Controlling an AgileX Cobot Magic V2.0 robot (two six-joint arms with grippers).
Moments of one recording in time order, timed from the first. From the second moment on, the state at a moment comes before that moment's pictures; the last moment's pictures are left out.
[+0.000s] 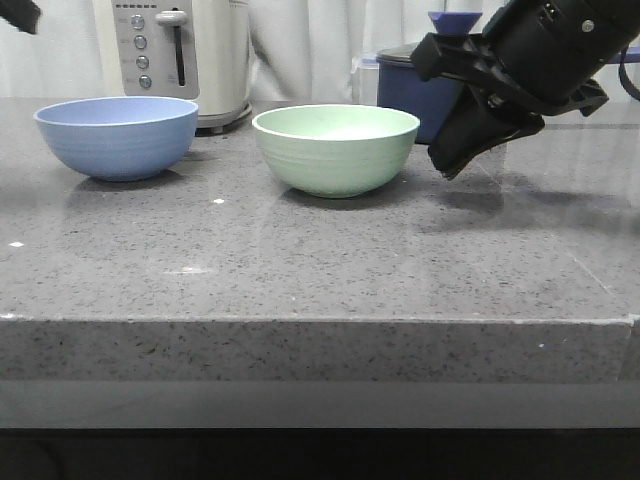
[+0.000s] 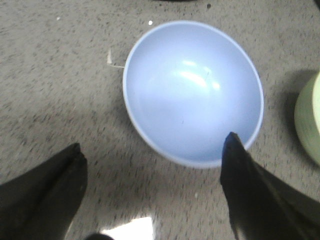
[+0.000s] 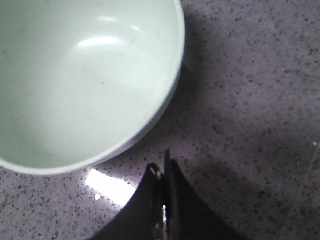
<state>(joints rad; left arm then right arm) -0.02 1.47 -1.31 -0.43 0.88 0.25 0.28 1.57 -1.07 0.63 0.50 -0.51</state>
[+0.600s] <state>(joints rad) 0.00 1.78 -1.47 -0.47 0.86 0.26 0.28 1.57 -1.07 0.63 0.50 -0.51</state>
